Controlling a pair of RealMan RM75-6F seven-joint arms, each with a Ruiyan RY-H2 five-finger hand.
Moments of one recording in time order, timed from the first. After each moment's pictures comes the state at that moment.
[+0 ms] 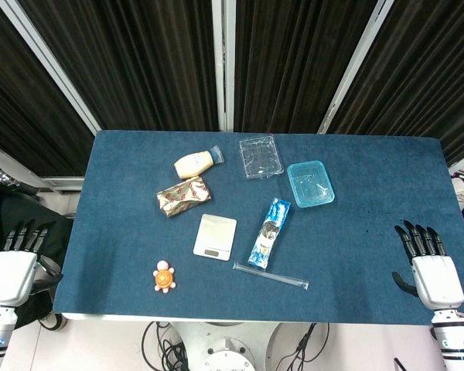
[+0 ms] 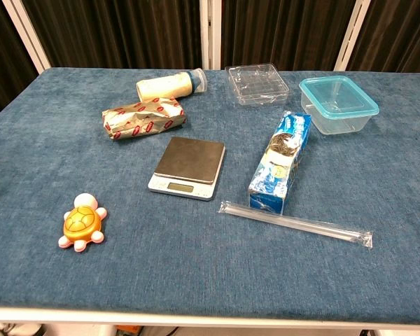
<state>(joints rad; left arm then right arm) -0.11 -1.12 -0.03 -1.63 1.55 1.49 0.11 0.08 -1.14 0.03 -1.62 -1.51 1.45 -0.15</state>
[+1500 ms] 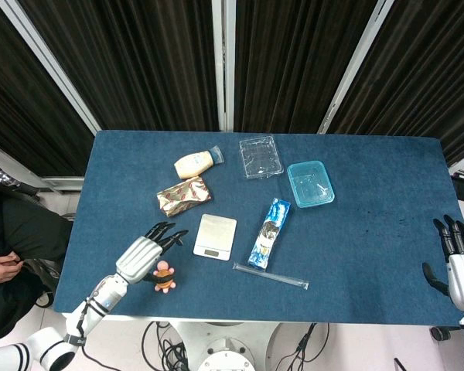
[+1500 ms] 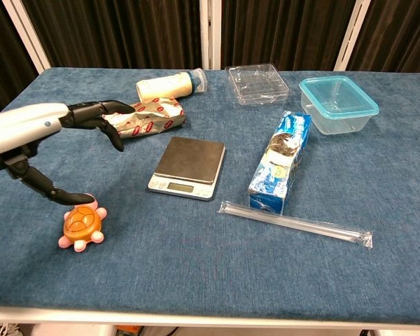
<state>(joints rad) -0.50 -1.51 -0.02 -1.44 1.70 1.14 -0.16 0.03 -1.09 0.07 -1.61 -1.45 1.52 -0.07</state>
